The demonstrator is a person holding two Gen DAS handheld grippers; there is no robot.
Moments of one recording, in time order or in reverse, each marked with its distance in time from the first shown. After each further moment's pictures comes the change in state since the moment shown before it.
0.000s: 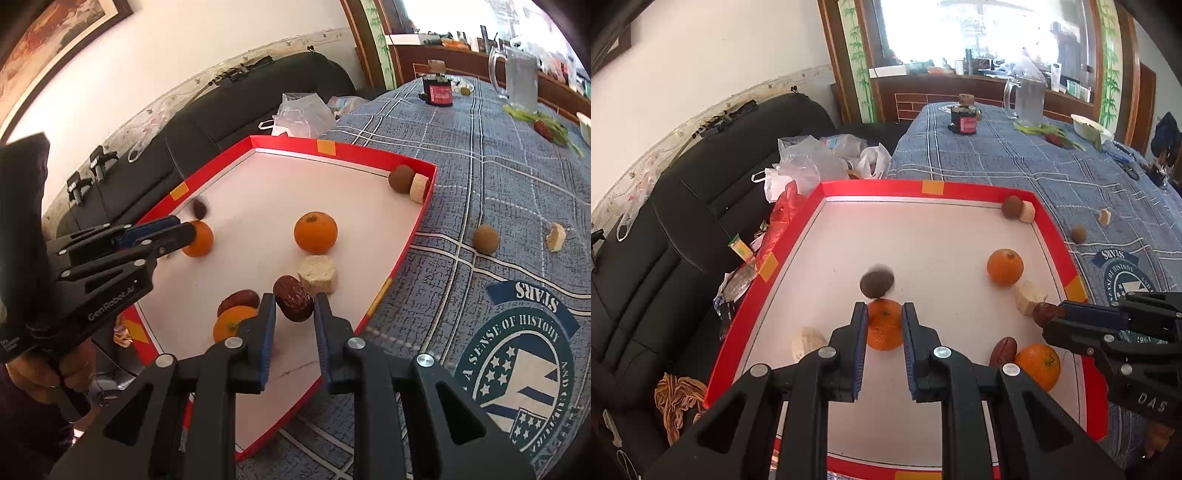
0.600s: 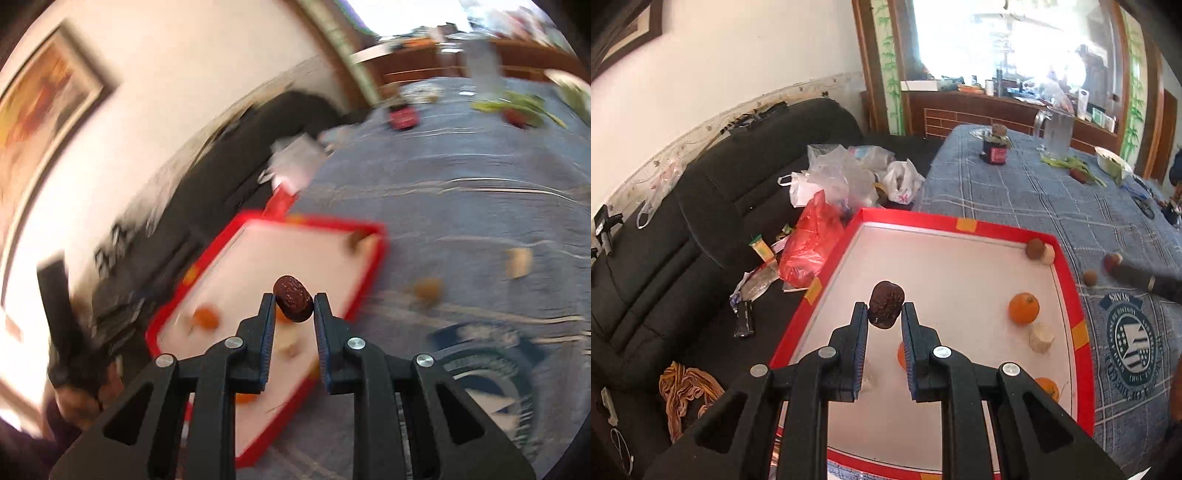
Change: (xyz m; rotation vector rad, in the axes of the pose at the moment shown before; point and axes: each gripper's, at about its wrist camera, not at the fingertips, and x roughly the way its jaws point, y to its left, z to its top) left arm -0.013 0.019 0.020 -0.087 -0.031 0.048; right arm -0.040 -0.050 0.037 0.160 -0.111 0.139
